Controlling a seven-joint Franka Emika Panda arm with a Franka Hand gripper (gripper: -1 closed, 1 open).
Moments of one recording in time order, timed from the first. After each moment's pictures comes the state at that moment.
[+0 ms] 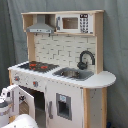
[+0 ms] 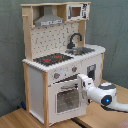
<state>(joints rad) -0.62 -1.55 1.73 -2.41 0.08 2.83 0.79</state>
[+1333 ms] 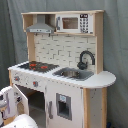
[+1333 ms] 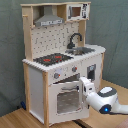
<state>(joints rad) -0.58 -1.53 1.74 -2.32 -0.17 2.58 1.02</state>
